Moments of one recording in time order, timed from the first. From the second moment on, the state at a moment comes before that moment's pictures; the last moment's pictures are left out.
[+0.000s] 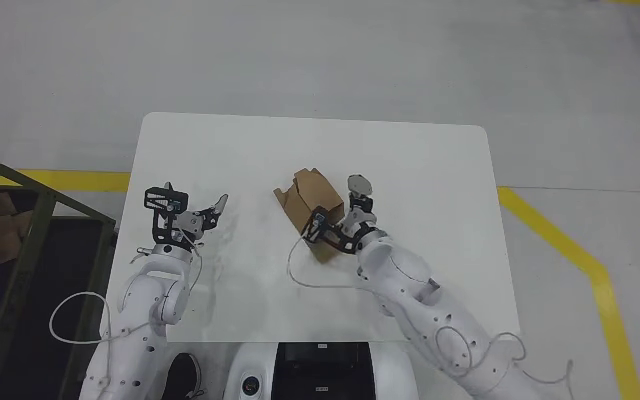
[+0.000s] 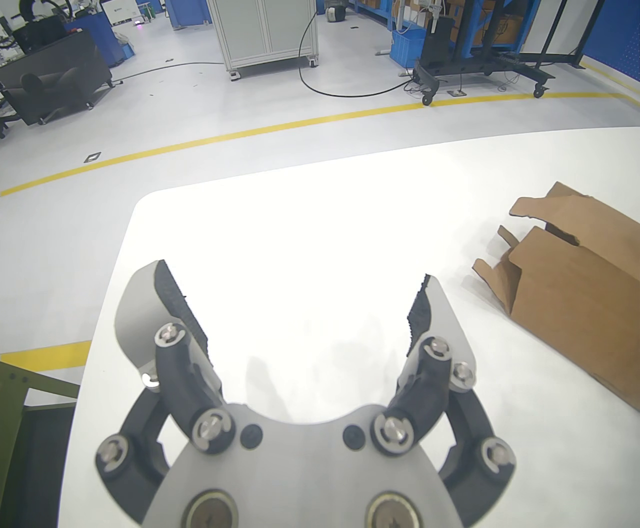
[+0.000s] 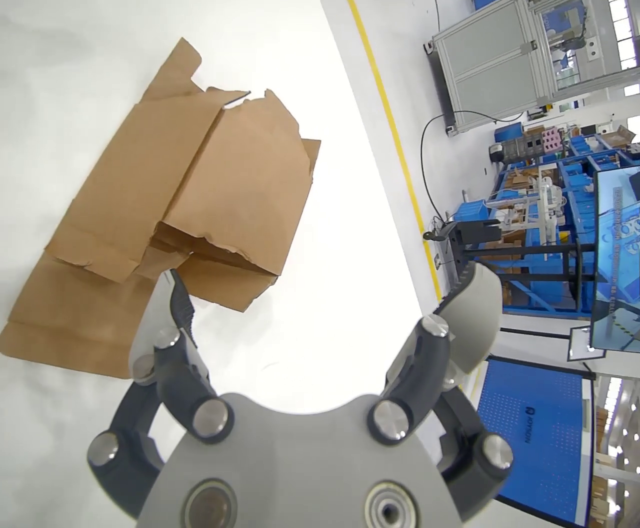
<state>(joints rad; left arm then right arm) 1.73 -1.15 -1.60 -1.80 1.33 0.00 0.00 -1.19 -1.31 0.78 -1.71 -2.05 -0.17 0.59</state>
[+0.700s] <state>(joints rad) 1.73 -1.15 -1.60 -1.80 1.33 0.00 0.00 -1.14 -1.37 0.71 -1.59 -2.21 -0.14 0.66</state>
